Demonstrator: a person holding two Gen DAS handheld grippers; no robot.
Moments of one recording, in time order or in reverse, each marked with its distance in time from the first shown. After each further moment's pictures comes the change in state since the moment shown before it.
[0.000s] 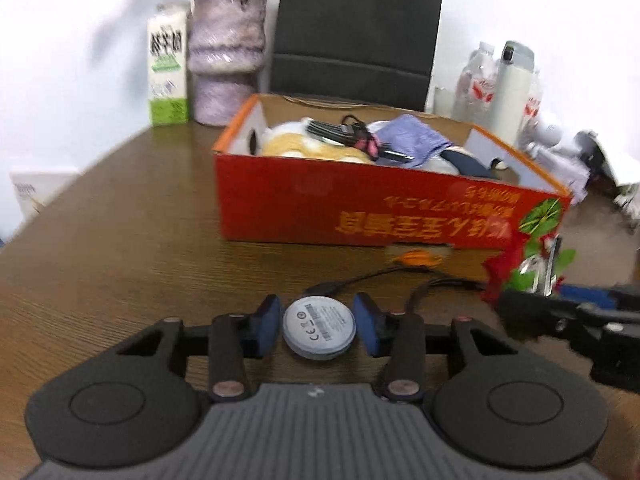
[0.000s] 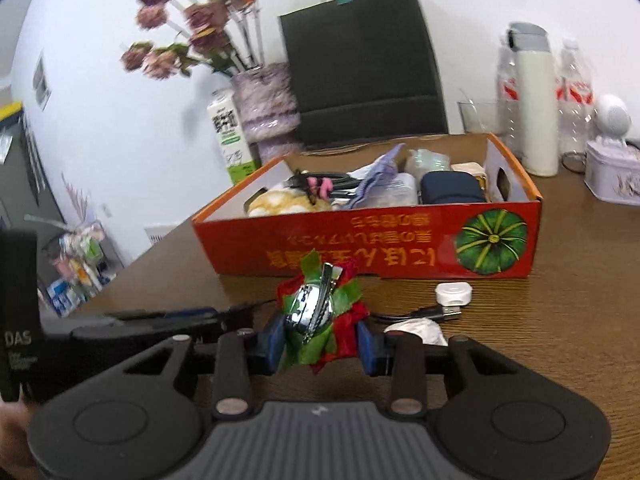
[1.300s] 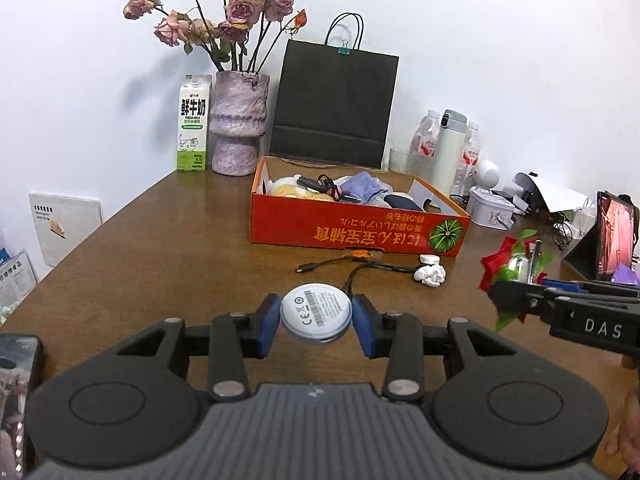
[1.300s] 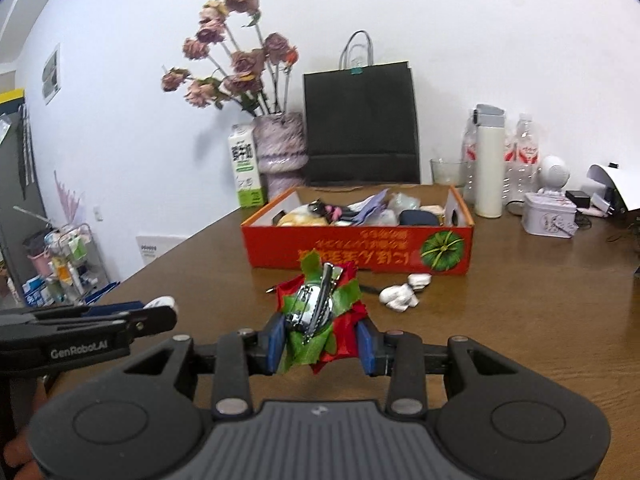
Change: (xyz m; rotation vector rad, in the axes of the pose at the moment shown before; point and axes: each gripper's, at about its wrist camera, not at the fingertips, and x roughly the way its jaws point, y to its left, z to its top) left arm -0.171 0.007 -0.051 -0.035 -0.161 -0.080; right arm -0.143 0.067 -0.048 -0.066 -0.124 -0.127
